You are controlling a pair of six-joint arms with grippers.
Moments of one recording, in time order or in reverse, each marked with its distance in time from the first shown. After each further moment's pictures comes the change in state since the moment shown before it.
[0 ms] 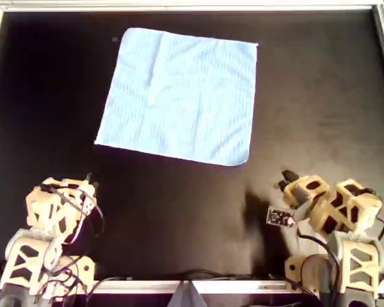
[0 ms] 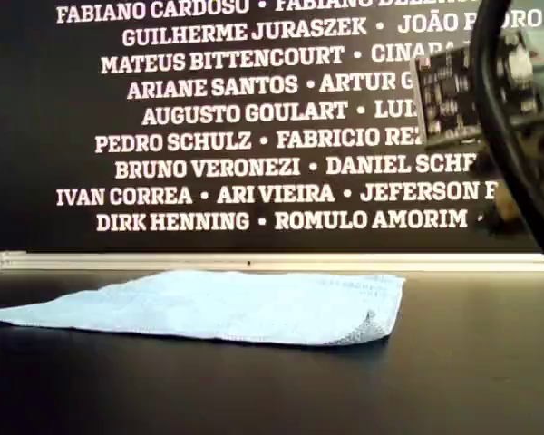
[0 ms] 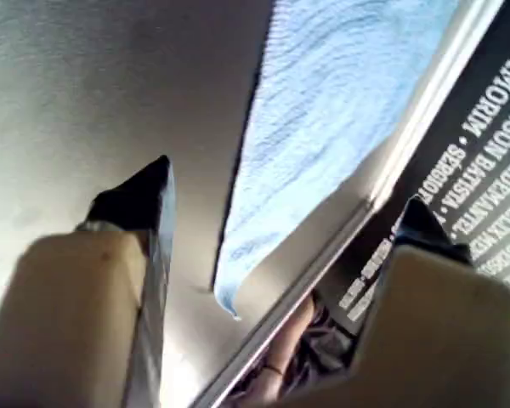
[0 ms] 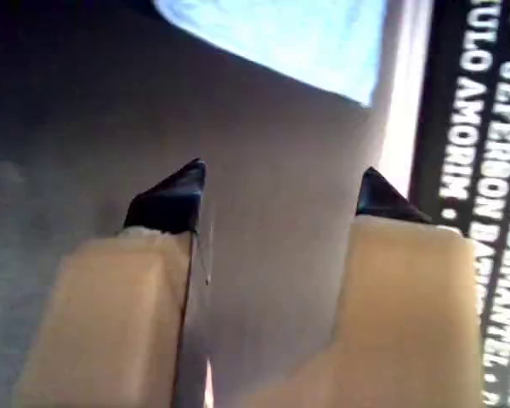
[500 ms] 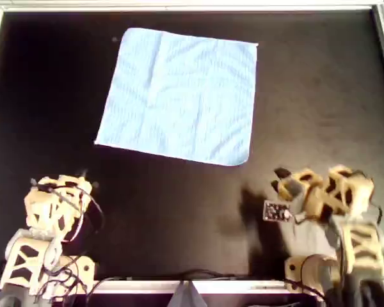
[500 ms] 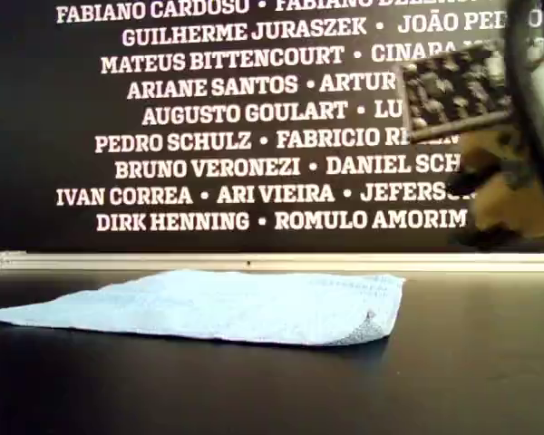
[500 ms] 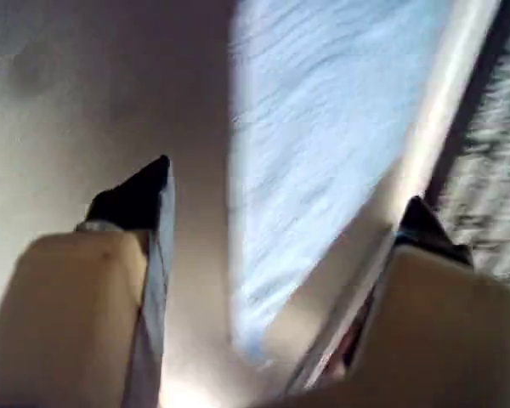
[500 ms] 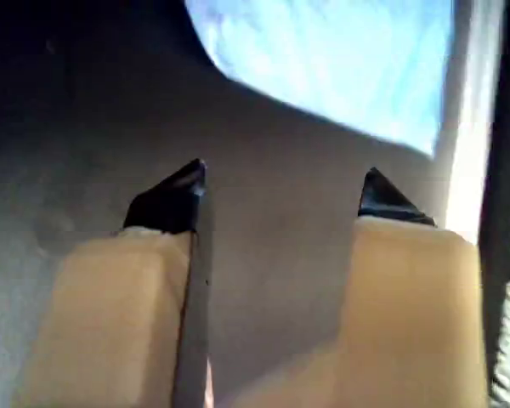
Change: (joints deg) left arm 0.0 -0.4 0.0 -5.4 -7.1 7.9; right arm 6.9 -36.0 -12.2 -9.8 0.0 0.4
